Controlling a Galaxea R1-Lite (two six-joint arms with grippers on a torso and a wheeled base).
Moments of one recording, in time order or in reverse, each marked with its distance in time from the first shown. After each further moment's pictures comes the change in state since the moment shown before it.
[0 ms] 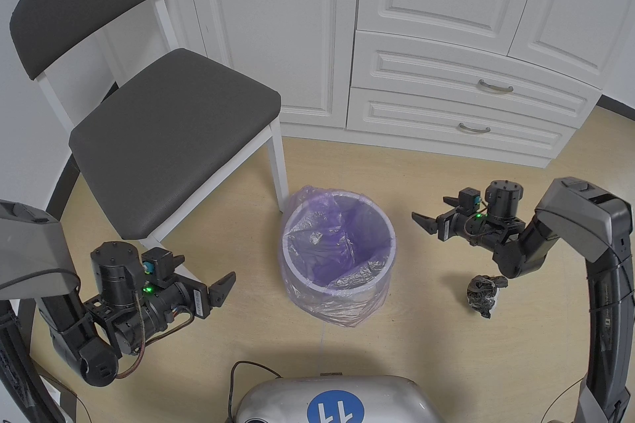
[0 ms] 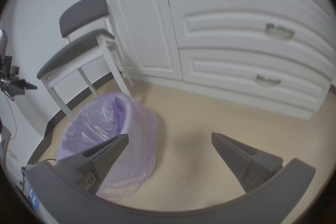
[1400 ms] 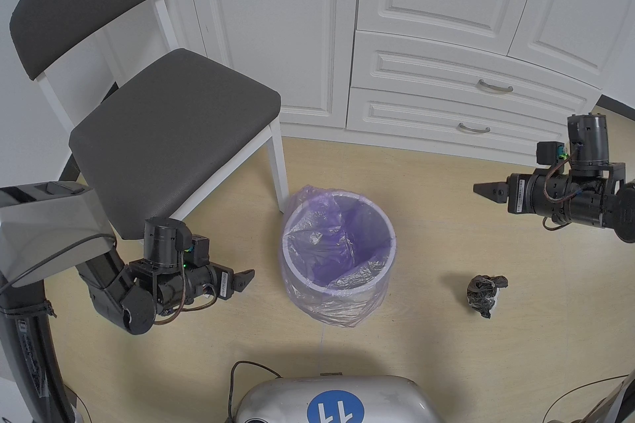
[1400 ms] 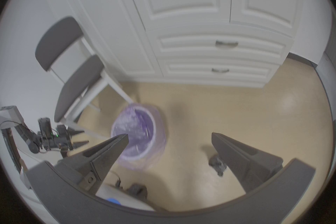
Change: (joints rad) left arm 0.048 0.177 -0.416 0.454 -0.076 0.049; right arm 0.086 -0.861 0.284 0.799 -0.316 0.266
